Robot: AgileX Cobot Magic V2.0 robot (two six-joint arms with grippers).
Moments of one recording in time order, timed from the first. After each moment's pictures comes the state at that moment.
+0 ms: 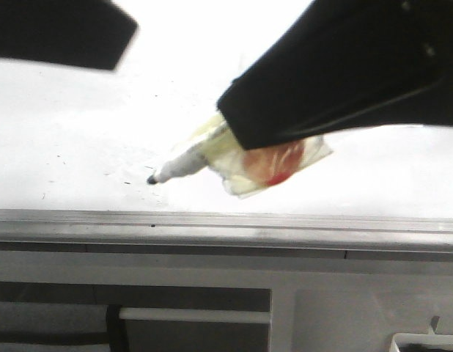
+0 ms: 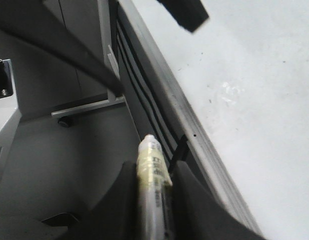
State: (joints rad) left arm -0.87 0.87 -0.64 -0.63 0.32 1.03; right arm 0.98 0.96 -0.63 0.06 0.26 -0.21
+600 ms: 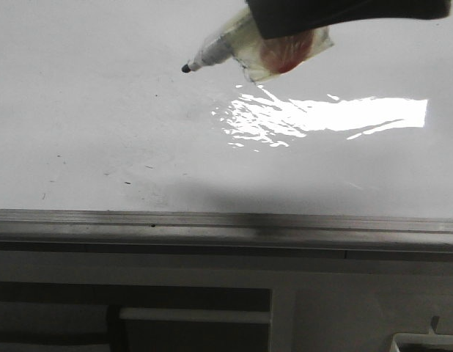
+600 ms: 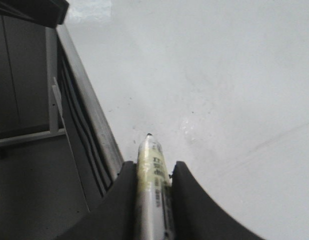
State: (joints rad) left arm -0.60 0.50 -0.36 -0.84 0.19 0.70; right arm 0.85 0.96 -0.65 -0.11 0.13 -0.21
